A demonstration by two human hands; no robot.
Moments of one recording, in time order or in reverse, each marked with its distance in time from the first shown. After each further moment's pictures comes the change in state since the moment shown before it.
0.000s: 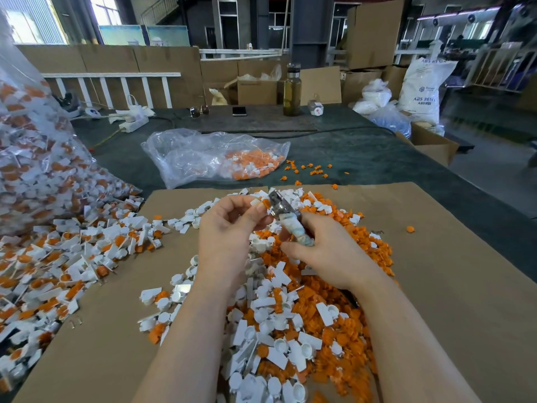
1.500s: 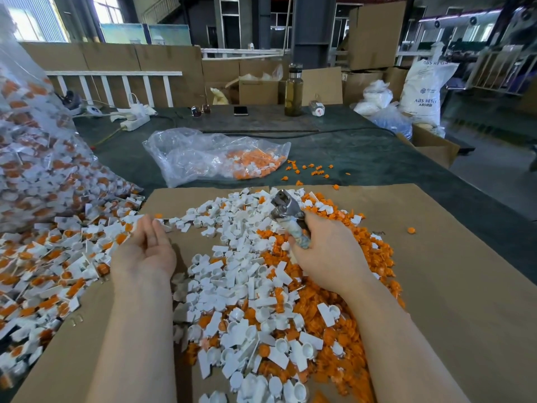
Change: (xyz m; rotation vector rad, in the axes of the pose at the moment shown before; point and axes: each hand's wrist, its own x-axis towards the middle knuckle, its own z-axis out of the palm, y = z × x) left_hand 0.033 0.001 -0.095 -1.193 0.796 -0.327; right_hand 0.008 0.016 0.016 -0.370 0.188 0.003
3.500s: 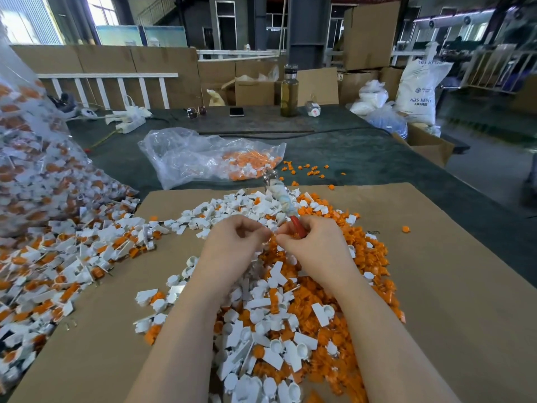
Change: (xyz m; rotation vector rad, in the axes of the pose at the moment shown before) left_hand -0.049 -0.077 -0.015 1.908 -0.716 0.380; right_hand 0.000 -0.010 0.002 0.493 0.050 0.249
